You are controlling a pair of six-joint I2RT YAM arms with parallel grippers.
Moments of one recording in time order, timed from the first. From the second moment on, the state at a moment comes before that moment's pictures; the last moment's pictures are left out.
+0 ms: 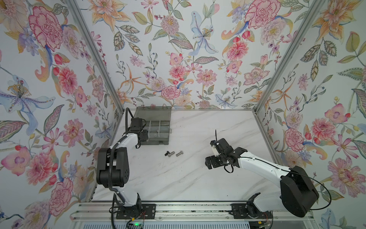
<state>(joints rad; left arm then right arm) 0.01 1.73 1.10 -0.29 -0.14 -0.16 0.63 1.39 0.82 -0.56 -0.04 0.29</state>
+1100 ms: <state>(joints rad) -0.28 1.34 0.78 -0.17 -0.13 -0.20 0.63 1.41 0.82 -0.57 -0.04 0.29</state>
